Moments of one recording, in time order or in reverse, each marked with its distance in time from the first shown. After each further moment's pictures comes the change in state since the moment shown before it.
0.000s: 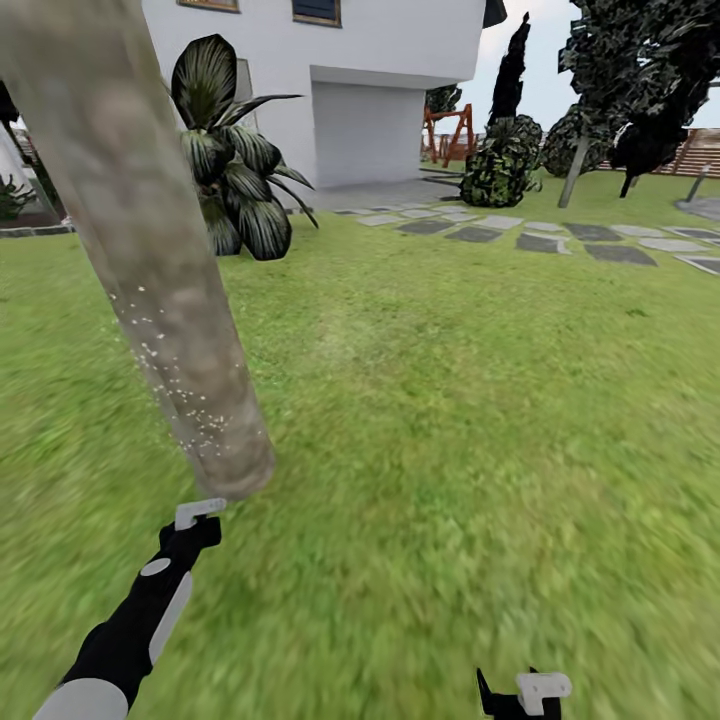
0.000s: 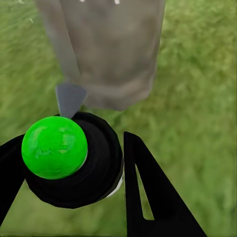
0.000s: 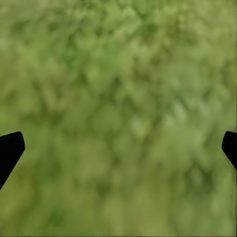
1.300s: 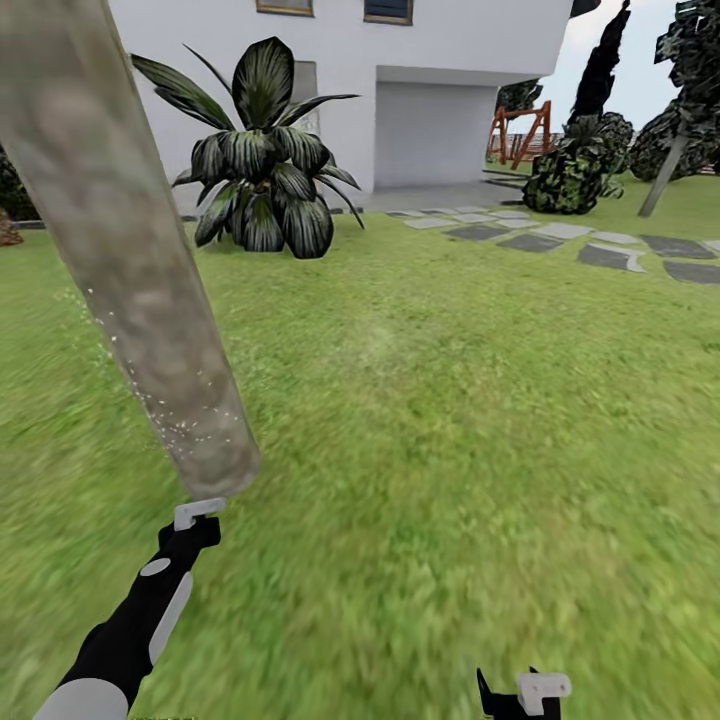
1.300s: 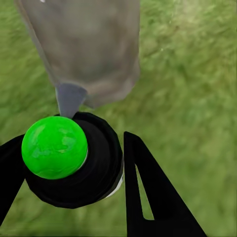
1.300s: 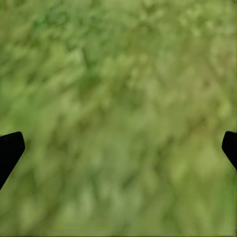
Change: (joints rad) left arm 0.000 0.000 0.003 0.001 0.000 0.000 0.008; right arm 0.000 0.000 0.000 0.000 0.000 -0.002 0.001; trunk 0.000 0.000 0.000
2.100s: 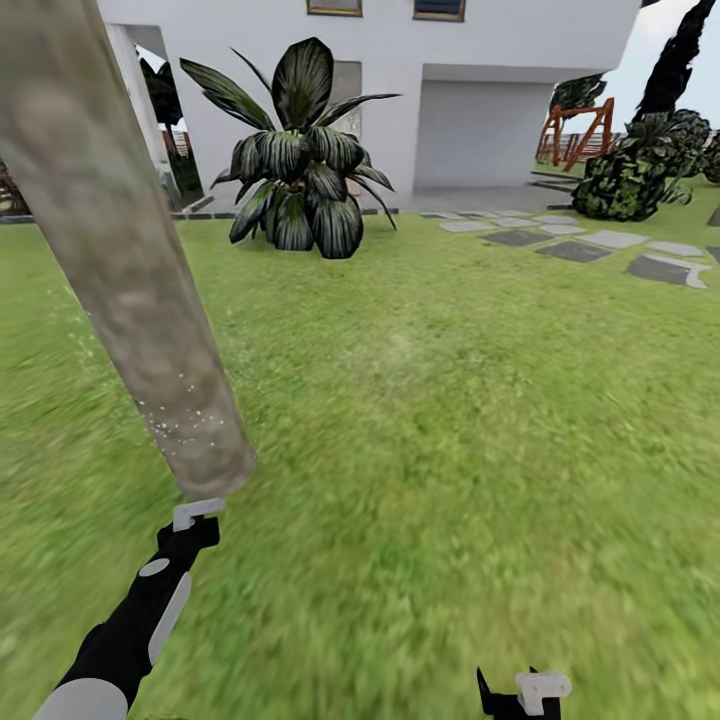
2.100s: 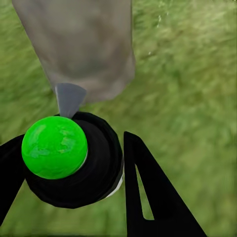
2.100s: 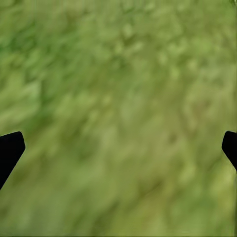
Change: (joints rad) left arm 0.000 0.000 0.006 0.001 0.001 0.000 0.000; right arm 0.000 0.000 0.000 0.000 0.000 0.000 0.000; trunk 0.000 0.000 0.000
